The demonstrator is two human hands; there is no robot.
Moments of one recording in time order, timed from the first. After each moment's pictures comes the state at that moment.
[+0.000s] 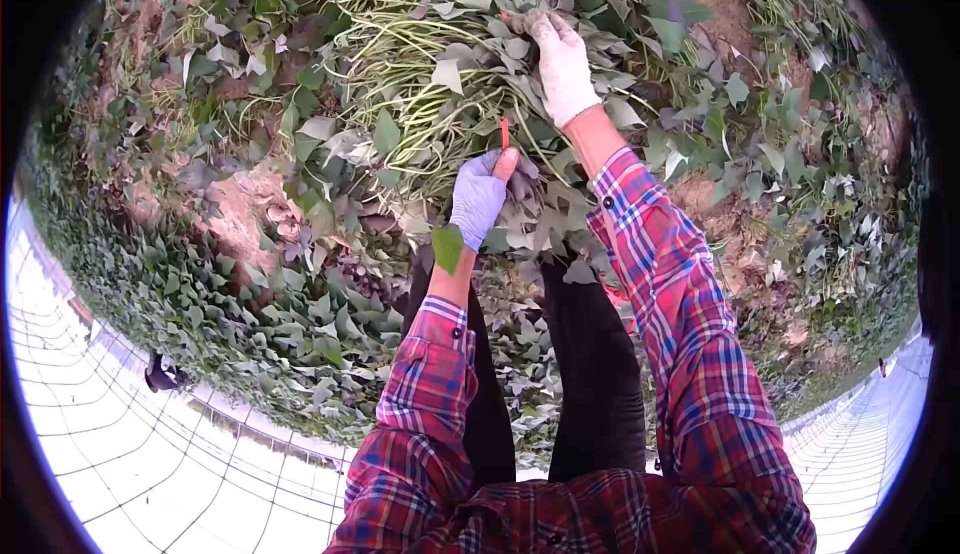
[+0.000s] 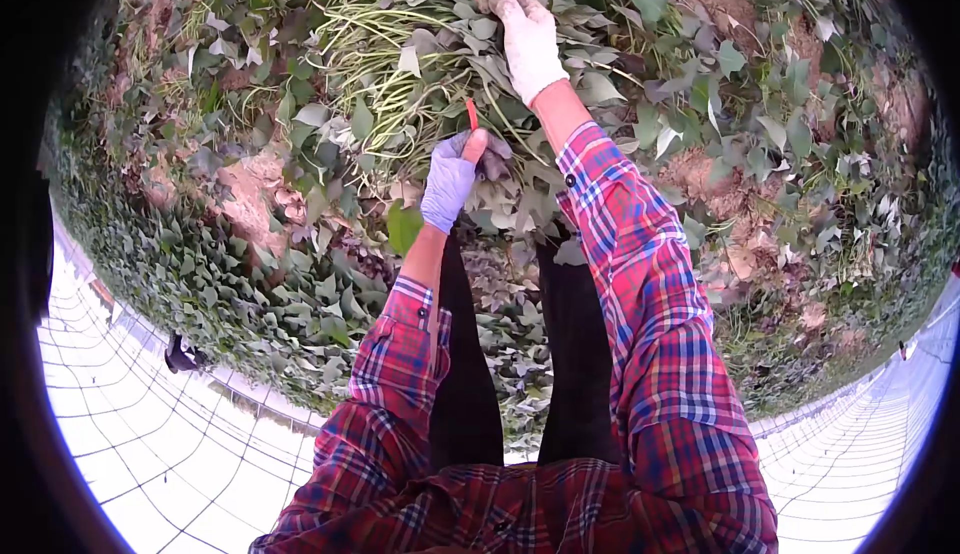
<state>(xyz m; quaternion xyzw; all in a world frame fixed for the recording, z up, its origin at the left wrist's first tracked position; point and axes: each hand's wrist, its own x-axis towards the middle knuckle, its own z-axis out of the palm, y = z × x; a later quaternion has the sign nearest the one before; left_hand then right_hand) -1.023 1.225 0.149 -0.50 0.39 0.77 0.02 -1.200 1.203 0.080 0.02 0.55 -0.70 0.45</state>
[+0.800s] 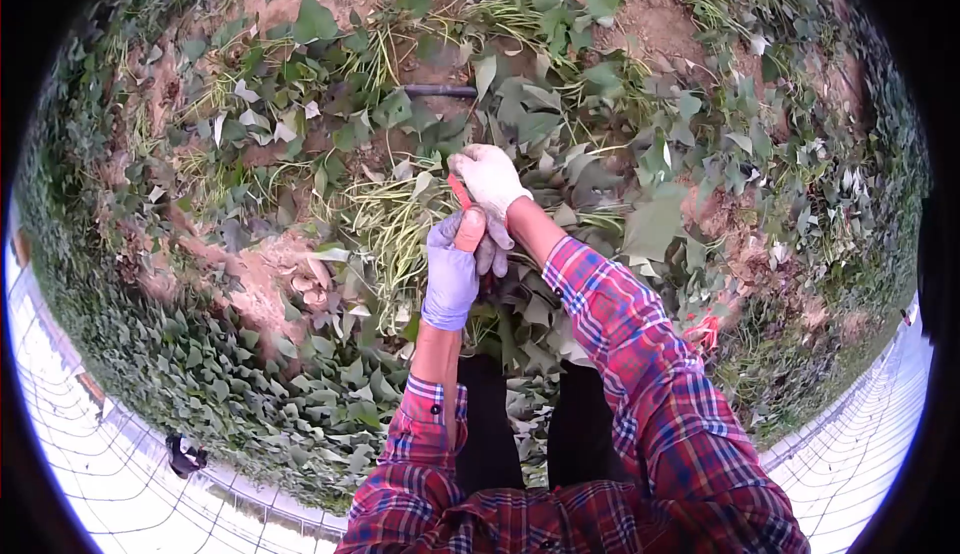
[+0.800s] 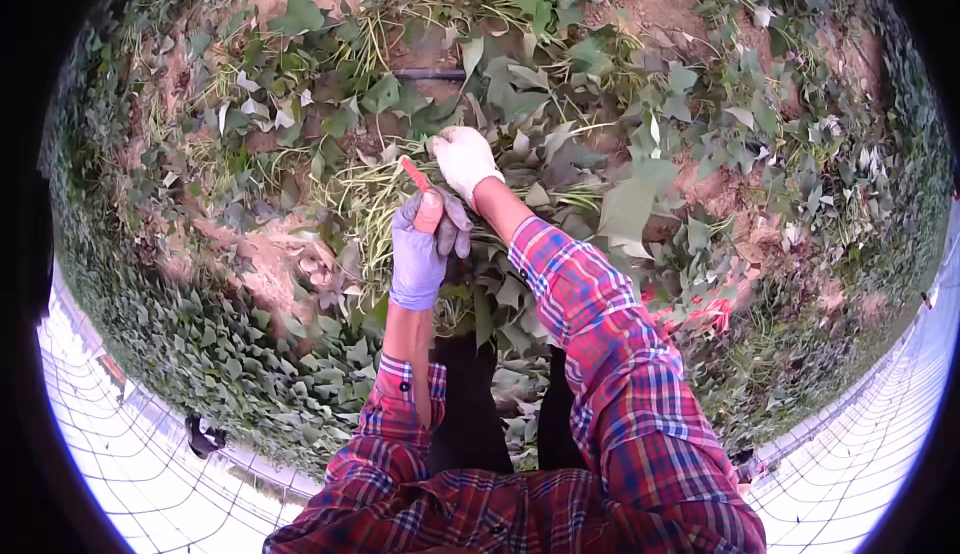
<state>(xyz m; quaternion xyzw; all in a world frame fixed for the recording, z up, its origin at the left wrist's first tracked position) -0.988 1.167 0.247 -0.42 0.35 0.83 -0.12 -1.082 1.182 0.118 -0.12 0.78 -0.35 0.51</state>
